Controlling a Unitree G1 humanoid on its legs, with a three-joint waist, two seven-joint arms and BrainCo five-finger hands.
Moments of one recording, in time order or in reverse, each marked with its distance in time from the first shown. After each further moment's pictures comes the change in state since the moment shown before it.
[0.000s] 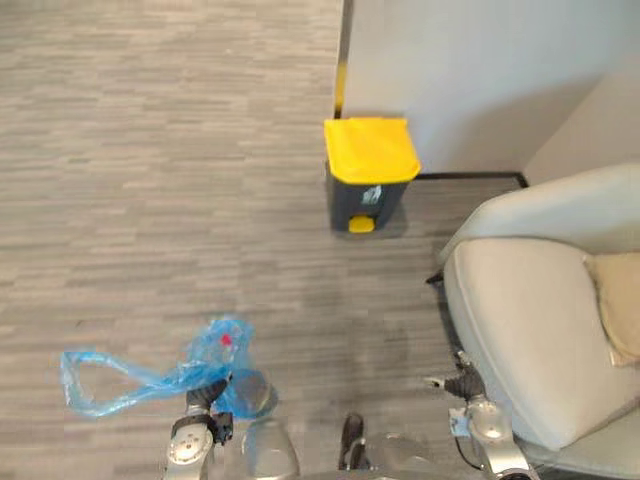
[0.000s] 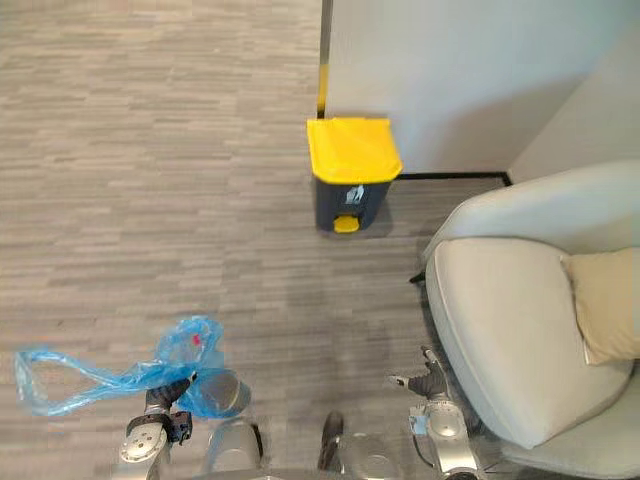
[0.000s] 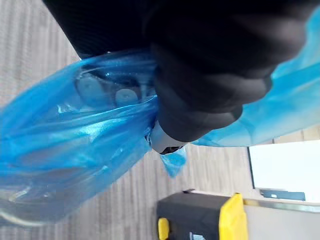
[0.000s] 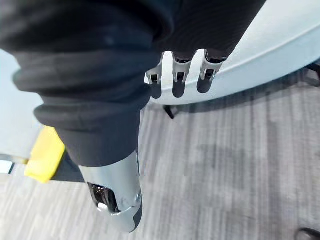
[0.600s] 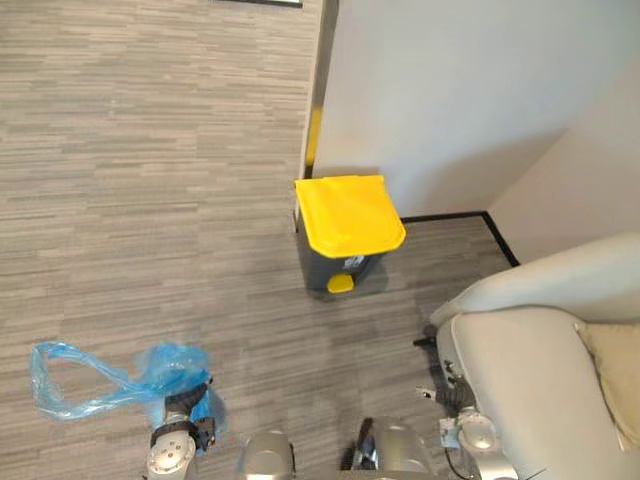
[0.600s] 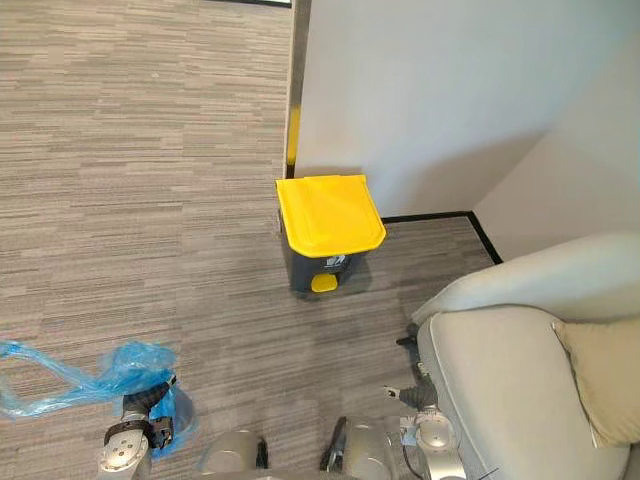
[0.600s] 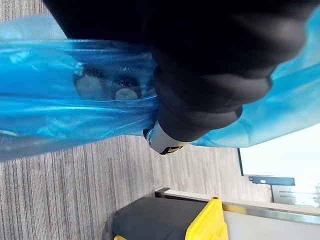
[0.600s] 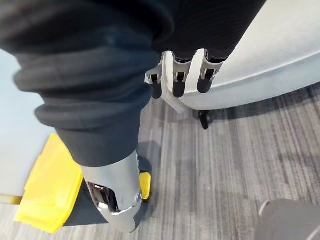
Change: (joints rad) left arm 0.037 0.041 0.032 -0.065 -0.001 0.011 0.027; right arm 0.016 0.055 0.005 0.042 -0.002 0.003 -0.017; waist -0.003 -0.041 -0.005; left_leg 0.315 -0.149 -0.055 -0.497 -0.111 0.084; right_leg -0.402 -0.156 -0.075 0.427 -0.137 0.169
